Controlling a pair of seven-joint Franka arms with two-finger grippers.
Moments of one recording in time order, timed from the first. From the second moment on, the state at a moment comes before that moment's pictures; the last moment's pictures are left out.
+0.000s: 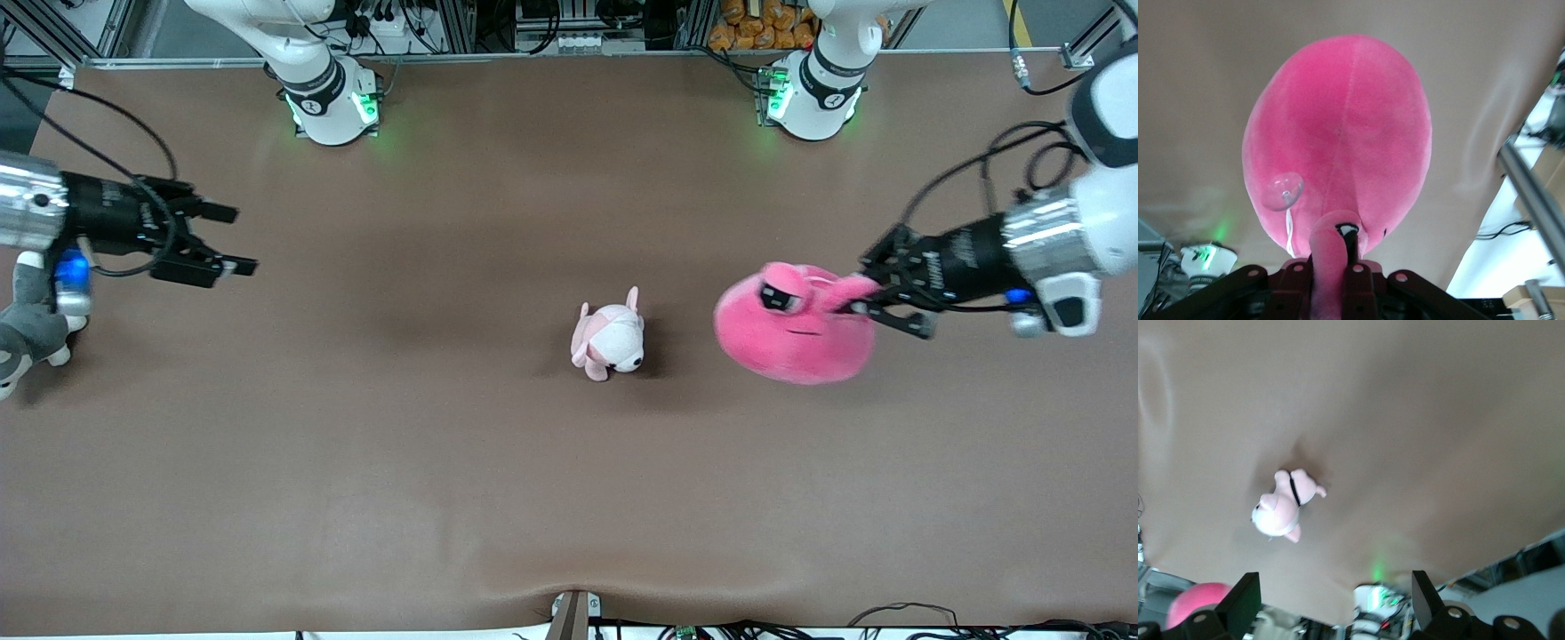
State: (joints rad) left arm 0.15 0.20 -0.33 -1.52 -0.56 1.72 -1.56; right arm -0.05 0.10 0.05 -1.59 0.64 1.47 1.04
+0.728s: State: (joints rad) left arm -0.06 0.21 -0.34 -1.47 -0.59 1.80 -1.84; right arm 0.38 0.13 0.06 -1.59 0.66 1.92 1.74
